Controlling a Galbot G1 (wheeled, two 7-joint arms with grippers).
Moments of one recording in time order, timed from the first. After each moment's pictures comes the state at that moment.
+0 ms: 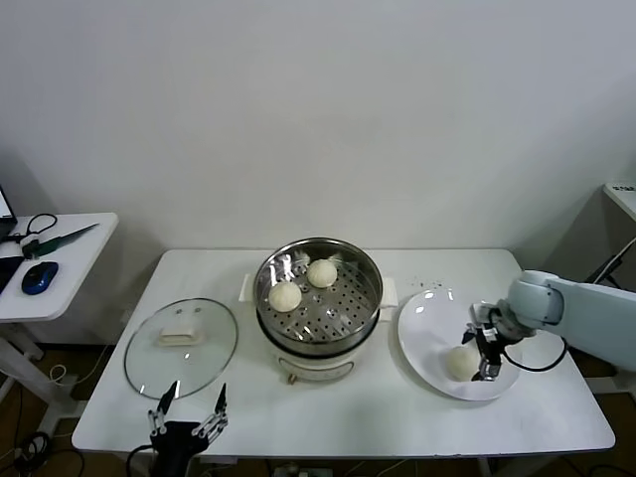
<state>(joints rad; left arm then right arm) 1.89 -1.50 -0.59 -2.19 -0.04 0.05 0.01 0.32 0.57 -1.46 1.39 0.34 -0.33 -0.80</state>
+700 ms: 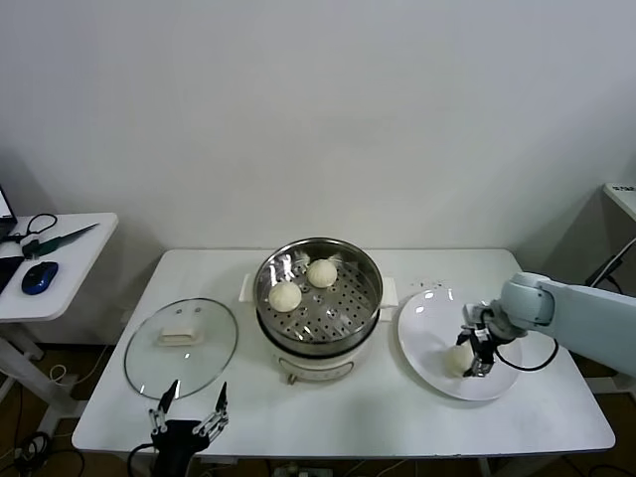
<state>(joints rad) 1.89 -1.51 -0.58 -2.19 -0.04 0.05 0.01 0.35 0.59 -1.46 1.39 0.35 -0.32 -0.83</state>
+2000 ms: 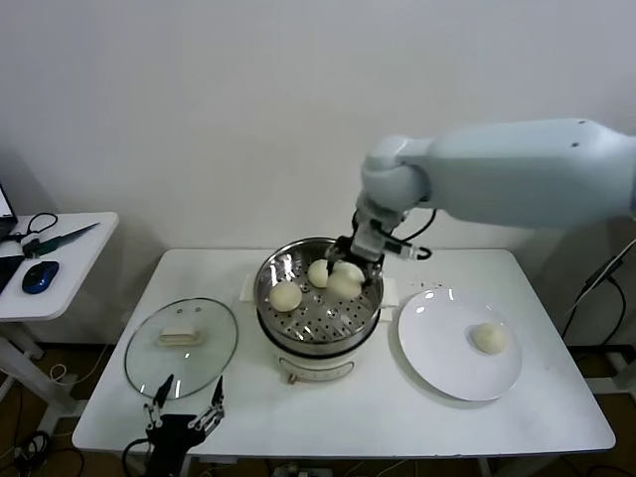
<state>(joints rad) 1.89 -1.52 -0.60 -2.22 -0.05 0.06 0.01 0.95 1.18 -1.70 1.54 0.18 0.29 -0.87</state>
